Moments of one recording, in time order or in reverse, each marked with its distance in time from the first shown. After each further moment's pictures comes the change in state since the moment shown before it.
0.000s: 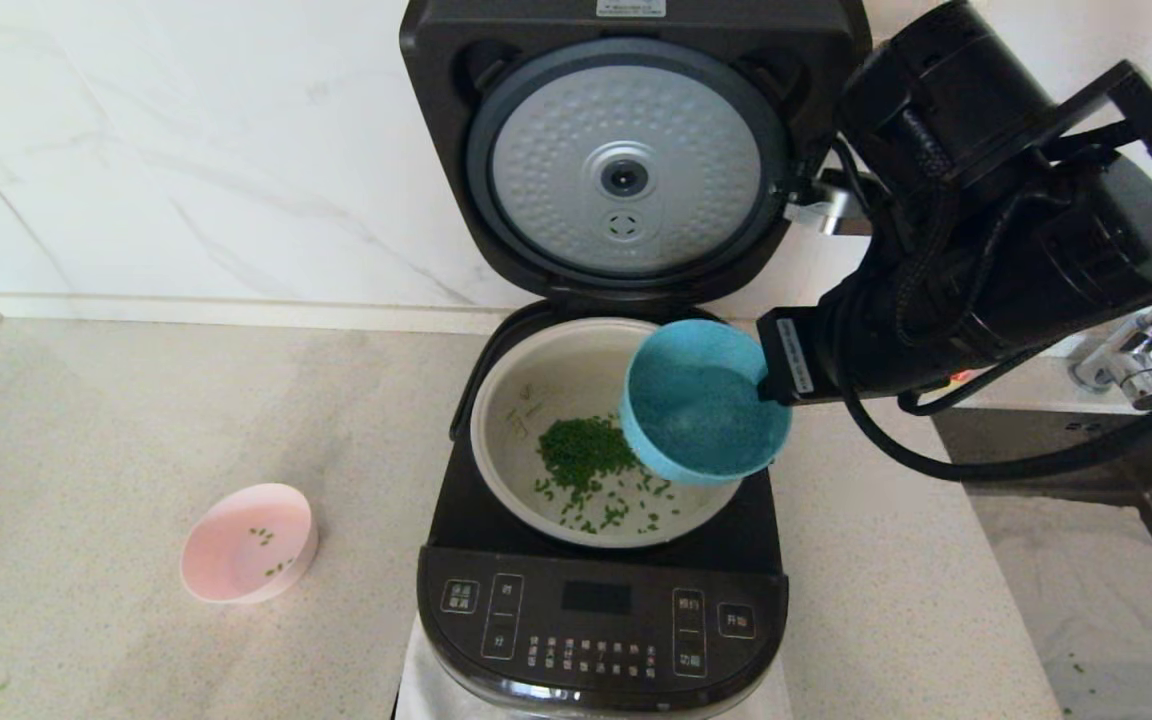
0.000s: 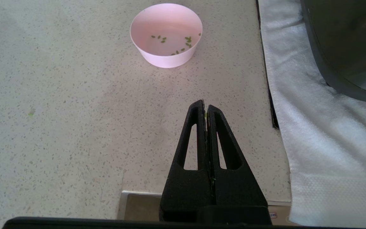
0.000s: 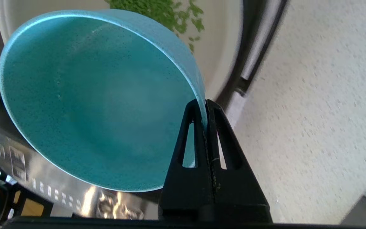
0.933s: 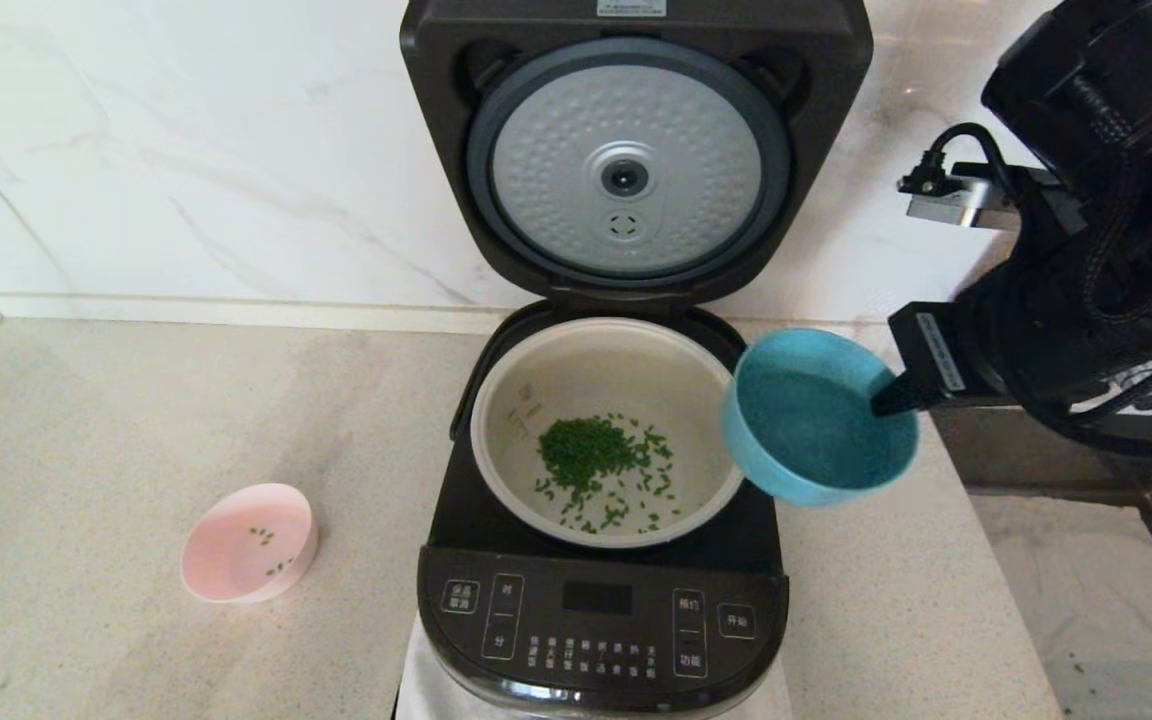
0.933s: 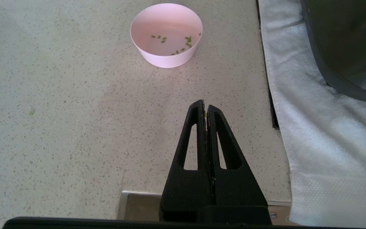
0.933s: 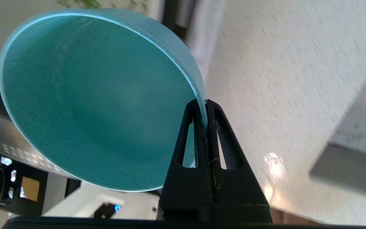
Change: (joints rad) left arm 0.000 0.000 0.000 0.000 0.000 0.000; right arm -0.121 -0.102 0.006 0.195 0.061 0.001
